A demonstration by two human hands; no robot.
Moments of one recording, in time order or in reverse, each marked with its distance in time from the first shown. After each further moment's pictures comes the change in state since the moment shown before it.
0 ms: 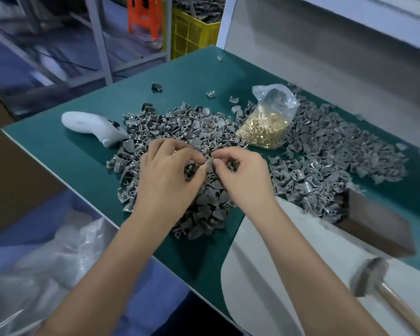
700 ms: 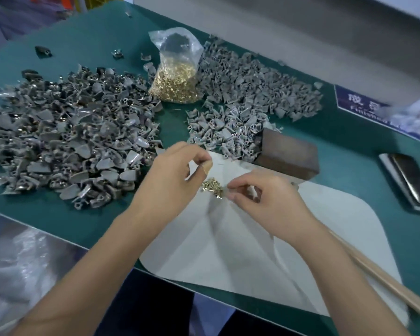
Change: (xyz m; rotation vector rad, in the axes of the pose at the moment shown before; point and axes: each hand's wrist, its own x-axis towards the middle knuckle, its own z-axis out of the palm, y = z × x) left_hand -0.059 0.102 0.086 -0.370 -0.313 0.266; right_hand -0.142 0.116 -0.140 -0.251 -0.093 0.096
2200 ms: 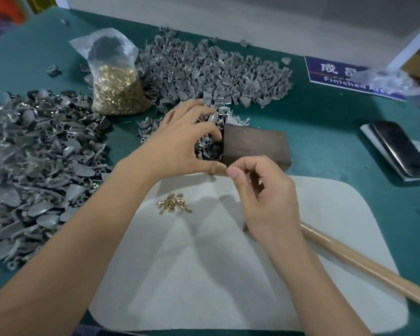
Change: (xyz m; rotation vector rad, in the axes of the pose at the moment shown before) left_hand 0.125 -0.002 0.060 0.365 -0.487 0.368; right_hand -0.008 0.021 -0.004 0.306 0.547 0.040
